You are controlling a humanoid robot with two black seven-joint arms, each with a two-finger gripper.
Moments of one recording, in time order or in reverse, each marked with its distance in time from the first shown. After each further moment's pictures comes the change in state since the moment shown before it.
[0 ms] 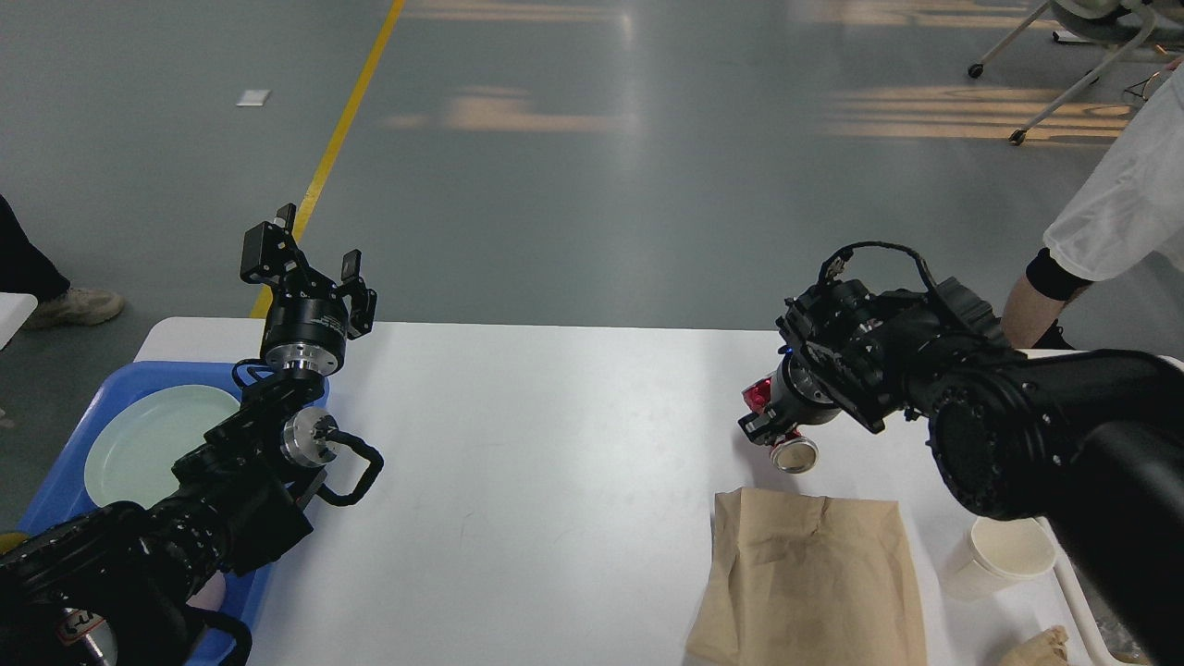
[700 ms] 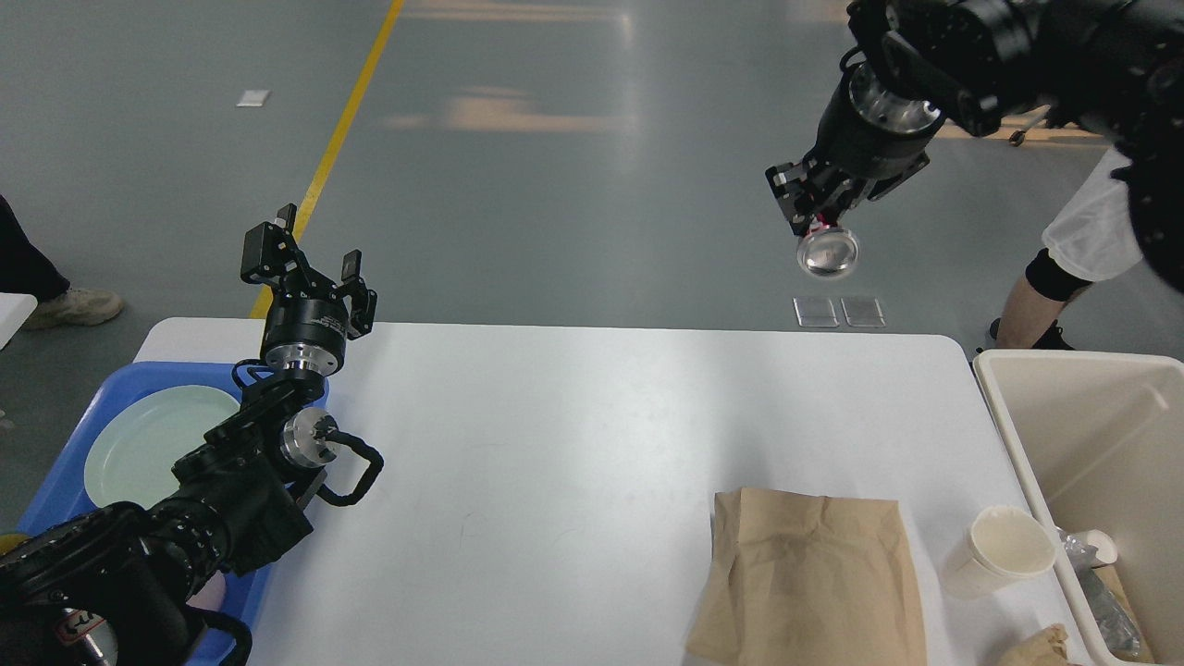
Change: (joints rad) left arm 0.000 0.000 0.000 0.000 0.000 0.000 0.000; right arm 0.664 -0.136 0.030 0.188 0.126 0.372 0.015
